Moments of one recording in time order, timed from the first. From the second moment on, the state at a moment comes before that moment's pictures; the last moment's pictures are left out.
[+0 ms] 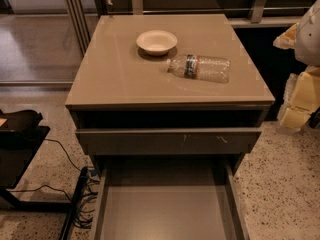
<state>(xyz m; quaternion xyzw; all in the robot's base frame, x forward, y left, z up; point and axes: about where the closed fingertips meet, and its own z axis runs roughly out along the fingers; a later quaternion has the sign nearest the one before) 0.438 -0.217 0.976 -0.60 0.78 -0.03 0.16</state>
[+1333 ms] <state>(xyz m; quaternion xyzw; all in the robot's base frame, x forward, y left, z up) 0.497 -0.208 0.973 -0.63 0.73 0.02 0.27</state>
